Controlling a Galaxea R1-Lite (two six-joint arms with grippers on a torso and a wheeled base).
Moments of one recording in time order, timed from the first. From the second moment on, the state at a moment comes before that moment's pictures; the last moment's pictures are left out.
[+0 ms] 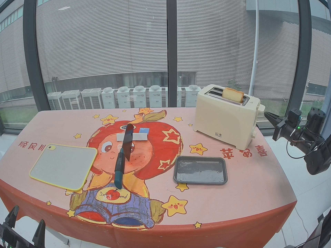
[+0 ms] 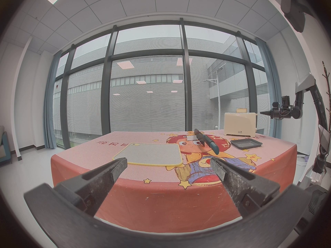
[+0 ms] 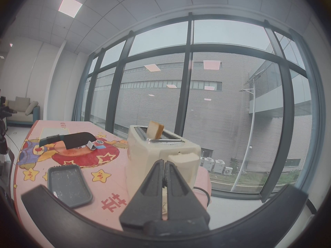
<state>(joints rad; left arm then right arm) 0.00 0.05 -0.02 0.00 -0.02 0.01 -0.04 1.93 -0.62 -1.29 0.46 -0.14</state>
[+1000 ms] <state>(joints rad) 0.00 0.05 -0.02 0.00 -0.02 0.01 -0.05 2.11 -0.82 -1.34 0.37 -0.04</state>
